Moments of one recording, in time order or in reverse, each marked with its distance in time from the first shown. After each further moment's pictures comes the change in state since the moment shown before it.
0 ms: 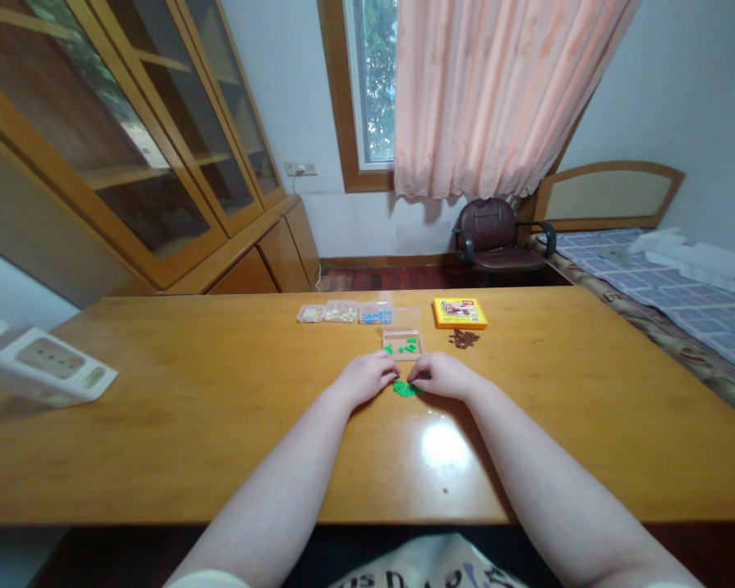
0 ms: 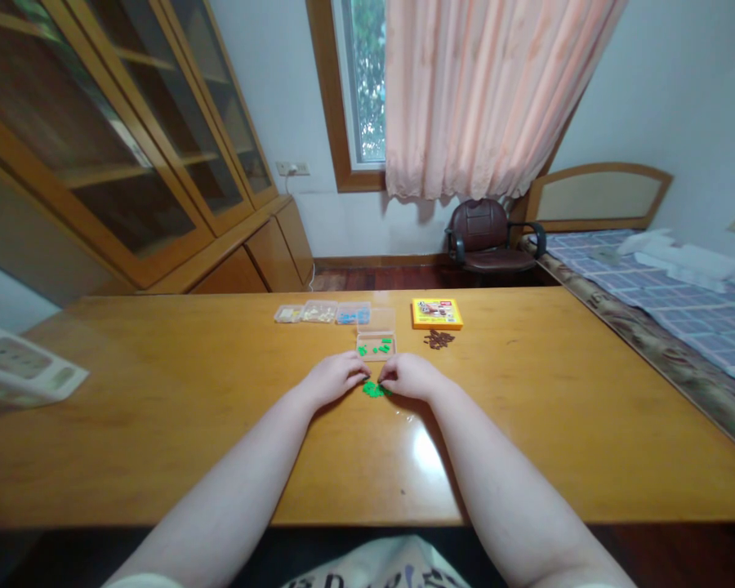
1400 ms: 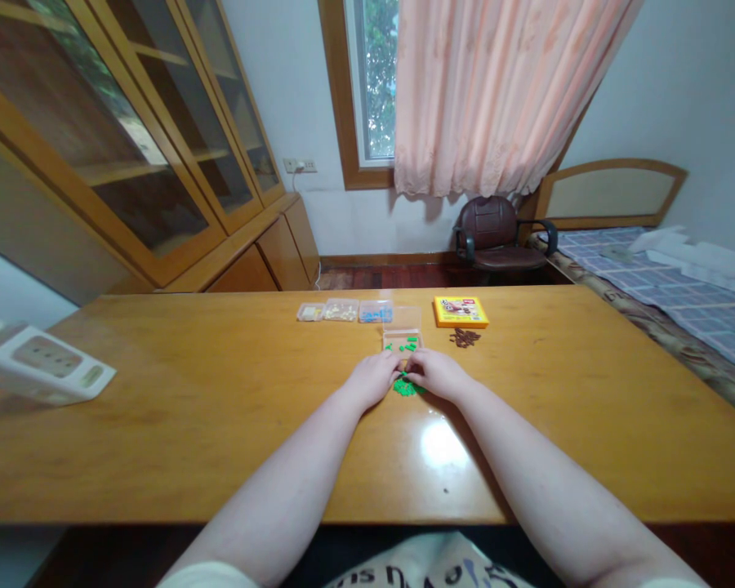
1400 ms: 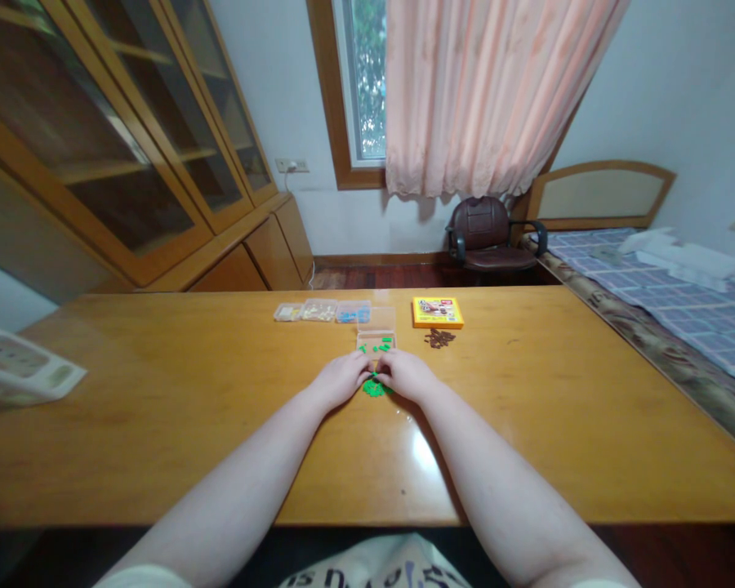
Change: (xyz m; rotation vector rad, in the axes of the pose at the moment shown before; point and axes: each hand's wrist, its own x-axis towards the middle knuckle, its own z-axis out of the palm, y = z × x) left_hand 0.008 0.018 0.009 0.105 -0.031 -0.115; right_hand 0.012 0.002 0.017 -0.094 0.134 0.031
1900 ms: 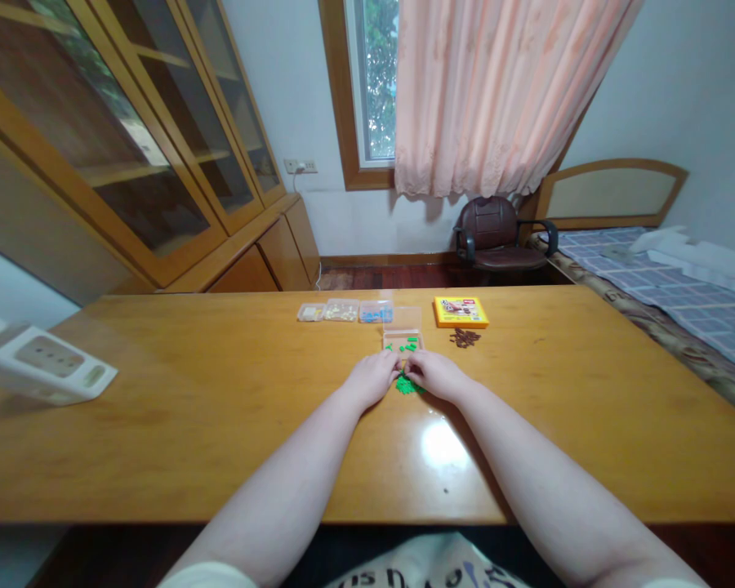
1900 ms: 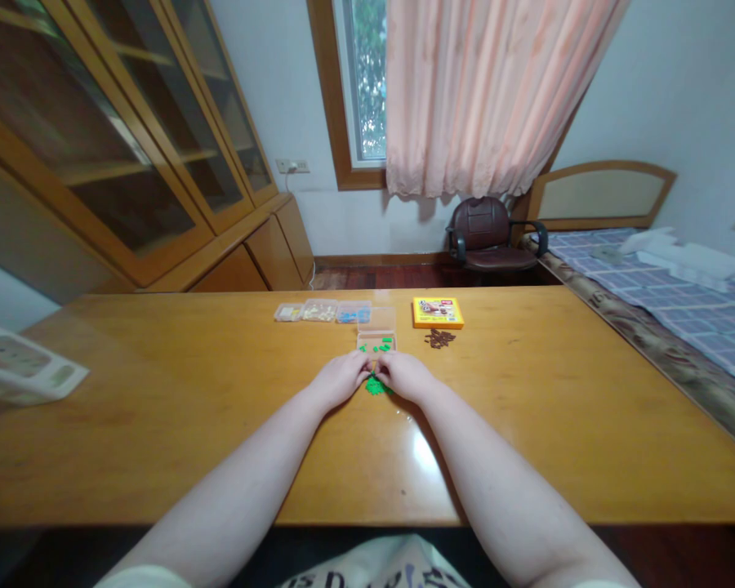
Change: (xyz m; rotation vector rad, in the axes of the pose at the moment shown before) left_hand 0.001 -0.004 0.002 -0.008 -0.022 -0.051; right_hand 0.002 0.000 0.004 0.034 -0.004 -0.044
